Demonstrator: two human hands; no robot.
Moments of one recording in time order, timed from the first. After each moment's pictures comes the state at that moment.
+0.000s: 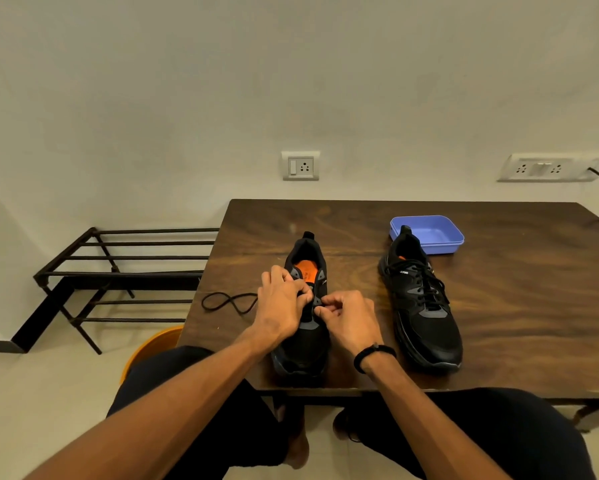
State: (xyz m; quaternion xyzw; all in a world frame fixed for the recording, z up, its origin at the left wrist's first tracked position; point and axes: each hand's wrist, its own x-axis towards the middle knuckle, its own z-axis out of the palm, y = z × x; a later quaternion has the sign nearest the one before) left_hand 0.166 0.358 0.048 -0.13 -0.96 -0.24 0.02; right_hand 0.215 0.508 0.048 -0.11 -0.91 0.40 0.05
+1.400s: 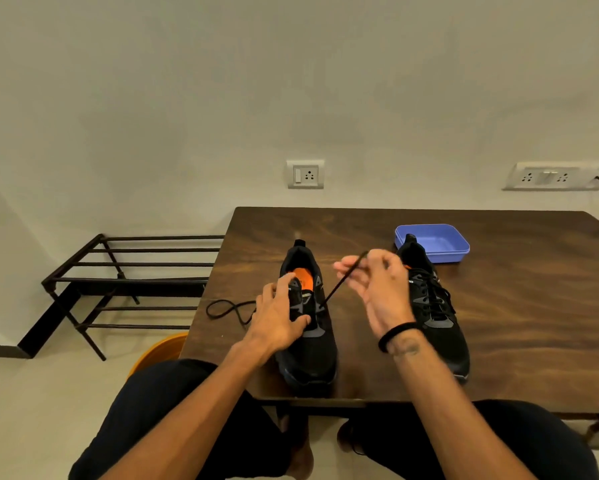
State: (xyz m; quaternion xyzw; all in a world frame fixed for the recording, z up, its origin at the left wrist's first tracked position) left_hand 0.175 0.342 0.060 -0.07 -0.94 -0.34 -0.08; right_hand 0.197 0.526 0.110 -0.12 -0.52 0.83 0.15
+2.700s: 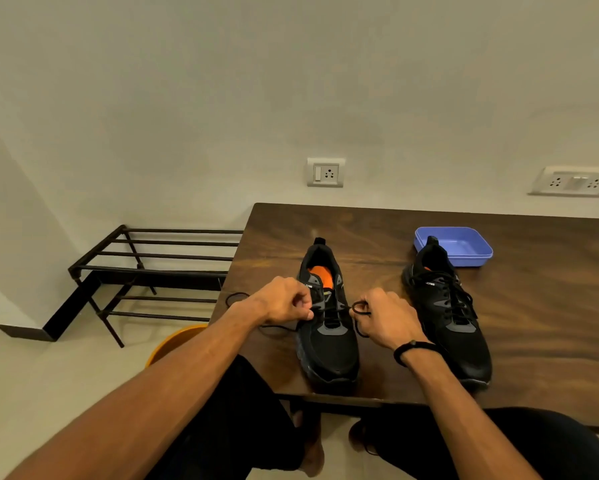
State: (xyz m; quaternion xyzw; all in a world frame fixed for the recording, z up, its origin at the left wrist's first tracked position) left_hand 0.131 0.300 0.074 -0.24 -0.92 -0.24 -0.18; right_hand 0.204 0.527 0.079 -0.05 -0.99 0.14 -0.03
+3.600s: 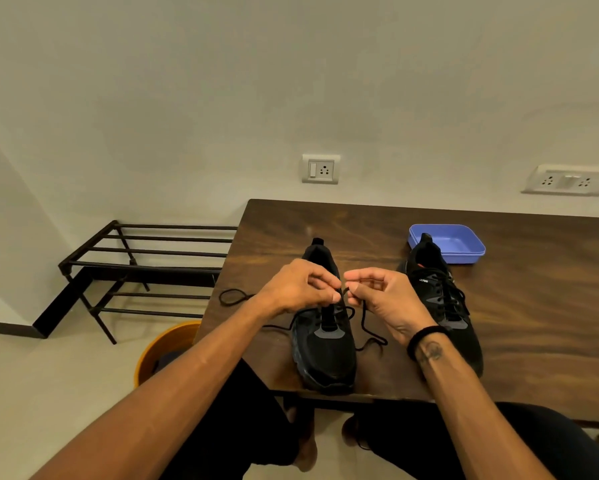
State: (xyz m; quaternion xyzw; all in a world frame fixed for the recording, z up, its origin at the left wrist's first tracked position) left_hand 0.154 0.336 0.107 -0.19 -0.85 -0.47 -0.18; right_hand 0.204 0.537 0.093 -0.07 -0.70 0.71 -0.02
